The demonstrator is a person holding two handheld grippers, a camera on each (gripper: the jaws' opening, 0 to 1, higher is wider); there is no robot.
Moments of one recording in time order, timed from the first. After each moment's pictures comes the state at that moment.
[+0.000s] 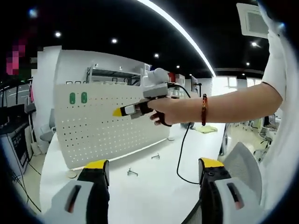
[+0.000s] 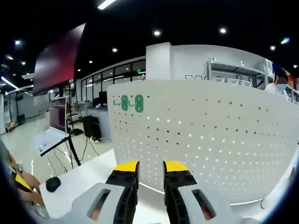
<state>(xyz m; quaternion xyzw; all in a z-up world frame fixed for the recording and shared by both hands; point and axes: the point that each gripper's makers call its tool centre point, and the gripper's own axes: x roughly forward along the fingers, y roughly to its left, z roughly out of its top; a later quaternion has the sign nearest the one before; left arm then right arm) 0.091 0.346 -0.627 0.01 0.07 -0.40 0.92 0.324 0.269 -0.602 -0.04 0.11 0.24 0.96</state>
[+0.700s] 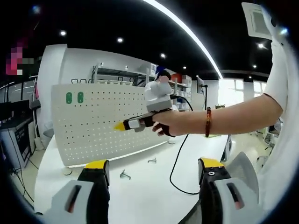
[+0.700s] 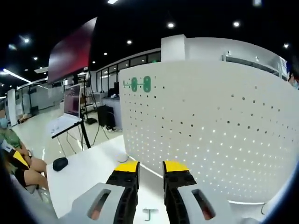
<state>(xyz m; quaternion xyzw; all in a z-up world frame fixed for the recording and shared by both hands) 0.081 0.305 -0.623 0.00 0.07 -0.36 0.93 0.306 0.253 -0.639 -0.06 0.14 0.32 0.94</state>
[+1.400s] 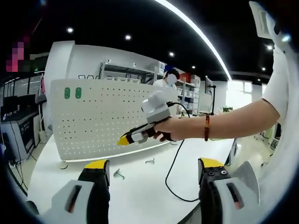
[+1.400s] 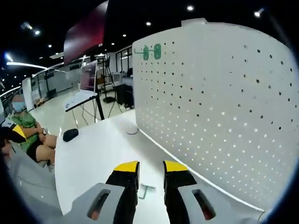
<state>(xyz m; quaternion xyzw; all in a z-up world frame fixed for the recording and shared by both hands) 0.083 0.267 -0.629 -0.02 0.10 -0.33 0.94 0.296 0.235 -0.701 -0.11 0.22 0.41 0.88</state>
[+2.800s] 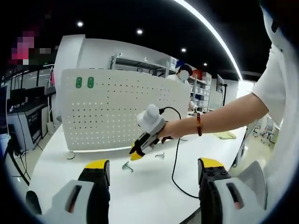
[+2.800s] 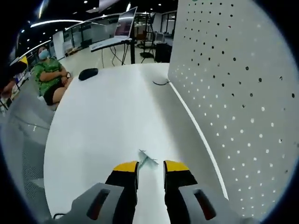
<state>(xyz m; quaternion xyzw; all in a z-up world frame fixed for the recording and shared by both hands) 0.100 0.290 -0.649 -0.03 0.13 -0.28 0.95 0.299 0.246 -0.810 -0.28 0.32 0.53 0.73</state>
